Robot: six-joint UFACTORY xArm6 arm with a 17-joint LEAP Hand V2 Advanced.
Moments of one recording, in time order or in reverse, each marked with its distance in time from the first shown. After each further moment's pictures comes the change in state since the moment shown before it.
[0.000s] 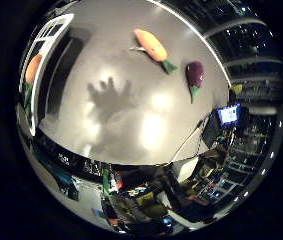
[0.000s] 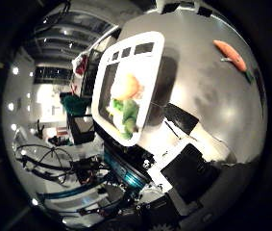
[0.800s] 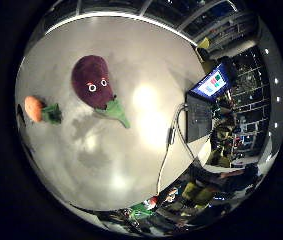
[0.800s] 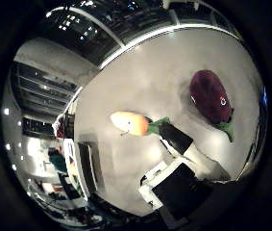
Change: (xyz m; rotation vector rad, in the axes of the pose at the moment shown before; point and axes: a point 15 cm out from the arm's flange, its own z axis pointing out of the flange) arm 0.252 -0.111 0.039 0.154 0.112 0.436
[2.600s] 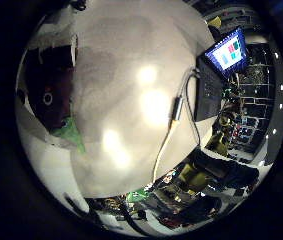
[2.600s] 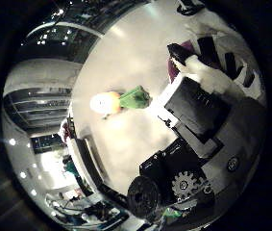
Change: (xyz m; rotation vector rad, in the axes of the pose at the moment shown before) arm 0.042 0.059 -0.017 -0.228 -0.050 0.029
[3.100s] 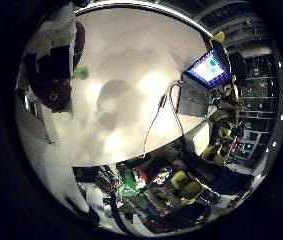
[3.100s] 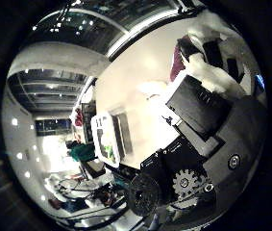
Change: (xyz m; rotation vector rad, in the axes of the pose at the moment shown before) arm -0.115 0.099 -0.167 0.035 -0.117 -0.221
